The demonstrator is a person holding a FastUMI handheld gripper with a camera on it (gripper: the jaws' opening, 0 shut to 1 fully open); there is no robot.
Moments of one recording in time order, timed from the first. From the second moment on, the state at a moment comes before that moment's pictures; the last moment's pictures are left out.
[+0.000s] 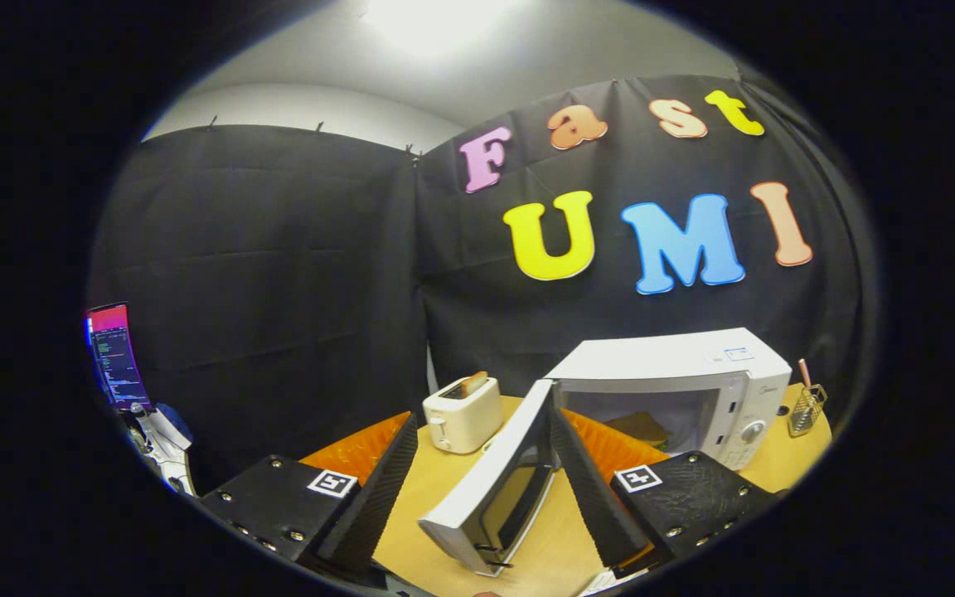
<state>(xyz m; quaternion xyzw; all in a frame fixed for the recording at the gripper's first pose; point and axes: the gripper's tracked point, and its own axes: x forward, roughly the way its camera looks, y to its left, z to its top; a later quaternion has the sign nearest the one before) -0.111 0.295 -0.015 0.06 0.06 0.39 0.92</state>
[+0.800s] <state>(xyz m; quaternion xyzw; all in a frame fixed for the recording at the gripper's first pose) -0.199 0.397 -0.108 0.04 0.17 0.52 0.83</state>
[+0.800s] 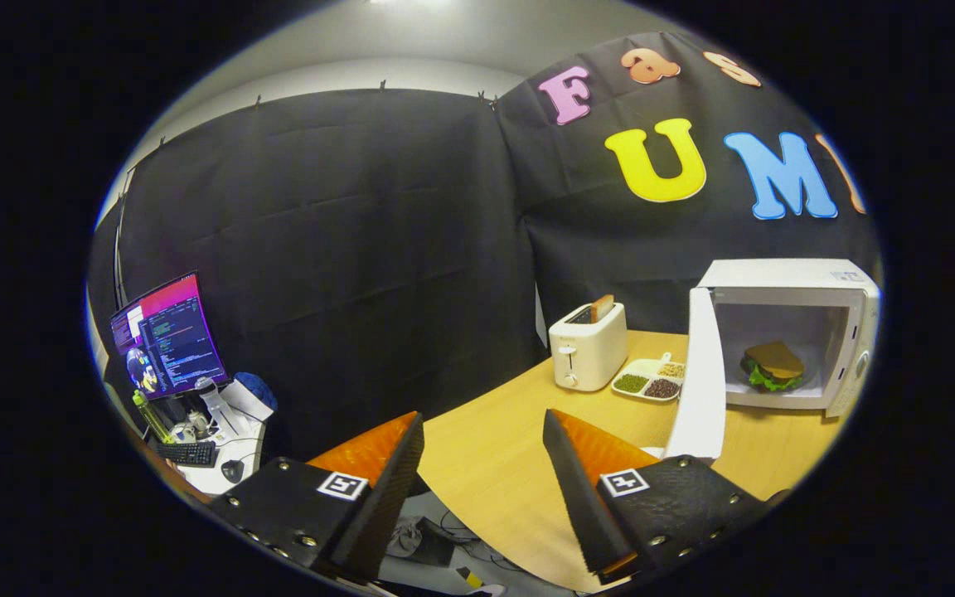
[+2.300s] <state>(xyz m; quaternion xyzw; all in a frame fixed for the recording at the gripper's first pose) -0.062 0.241 -0.171 -0.03 0.21 0.30 0.93</state>
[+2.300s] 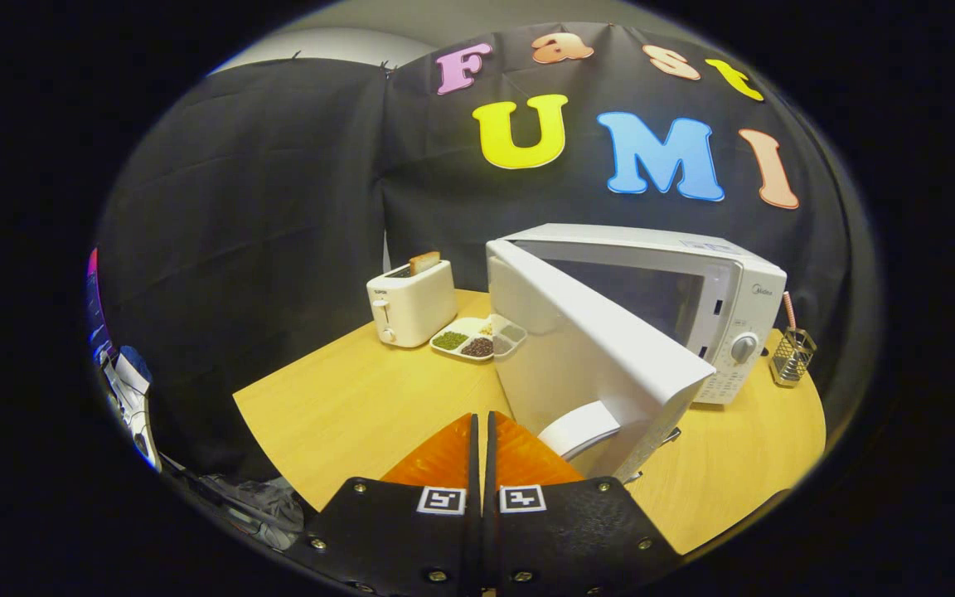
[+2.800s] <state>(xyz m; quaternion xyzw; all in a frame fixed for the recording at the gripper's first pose) 0.015 0.184 -0.181 -0.03 0.21 0.25 0.94</state>
